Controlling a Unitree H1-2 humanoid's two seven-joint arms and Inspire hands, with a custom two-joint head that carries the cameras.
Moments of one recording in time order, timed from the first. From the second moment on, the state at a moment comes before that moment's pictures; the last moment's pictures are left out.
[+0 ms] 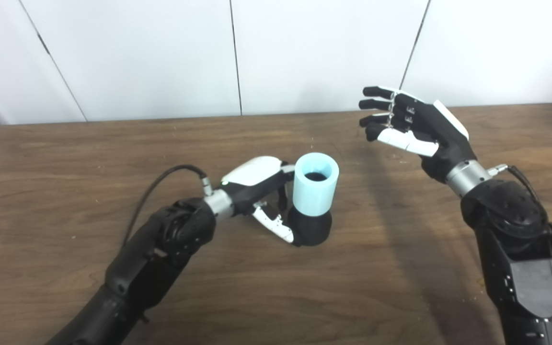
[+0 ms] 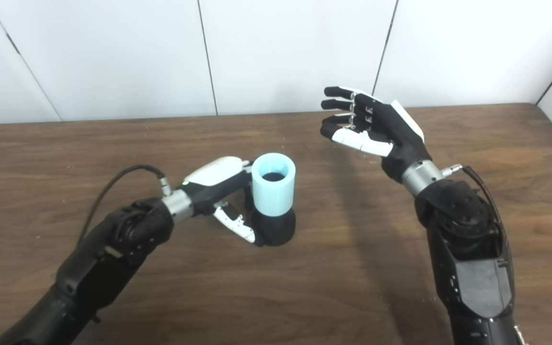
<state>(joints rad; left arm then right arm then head) -0.50 0.31 -0.46 0.07 0.58 0.03 -0.41 -0.37 -0.27 -0.08 -0.24 0.09 0.47 0.25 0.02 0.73</state>
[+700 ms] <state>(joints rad) -0.34 0.15 0.00 -0.01 0.25 0.10 -0.21 -0.32 -0.26 -0.07 -0.24 0.11 0.47 0.19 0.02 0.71</state>
